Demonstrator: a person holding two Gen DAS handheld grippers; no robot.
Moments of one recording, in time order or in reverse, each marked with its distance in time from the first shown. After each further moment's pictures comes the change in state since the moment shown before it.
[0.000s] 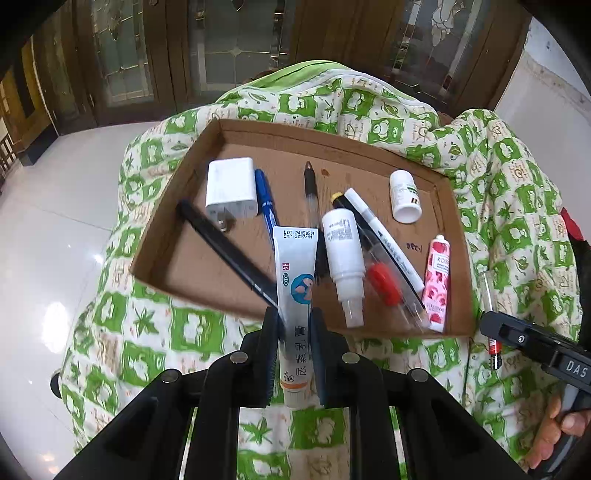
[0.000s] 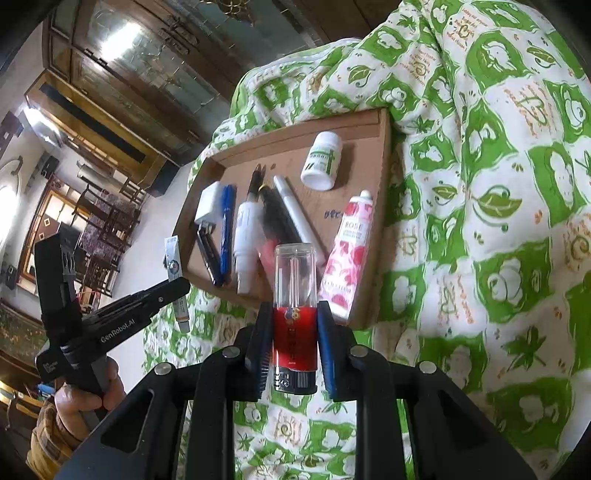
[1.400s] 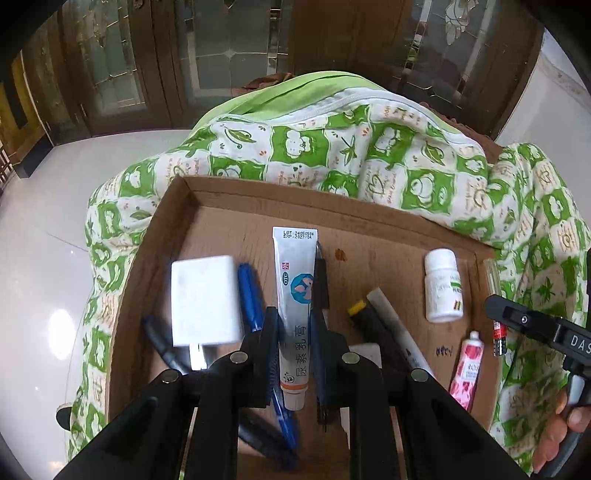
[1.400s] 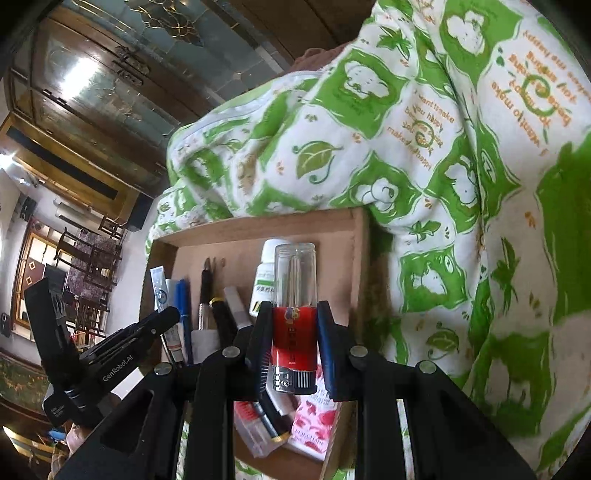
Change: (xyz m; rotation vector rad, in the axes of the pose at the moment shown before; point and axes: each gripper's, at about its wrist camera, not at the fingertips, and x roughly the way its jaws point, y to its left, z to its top) left arm 0.067 -0.001 0.097 0.012 0.012 0.025; right arm 0.045 -0.034 0.108 0.132 -0.028 -0.063
